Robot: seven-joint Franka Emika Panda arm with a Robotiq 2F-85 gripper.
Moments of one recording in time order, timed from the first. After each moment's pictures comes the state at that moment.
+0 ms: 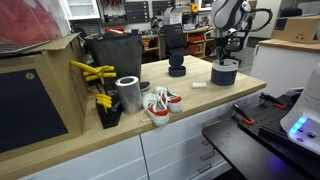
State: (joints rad) arm -0.09 0.12 -0.05 -2.41 -0.34 2.52 -0.99
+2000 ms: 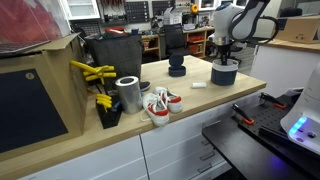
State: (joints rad) arm -0.08 0.10 -0.09 -2.55 -0.84 2.71 -0.22
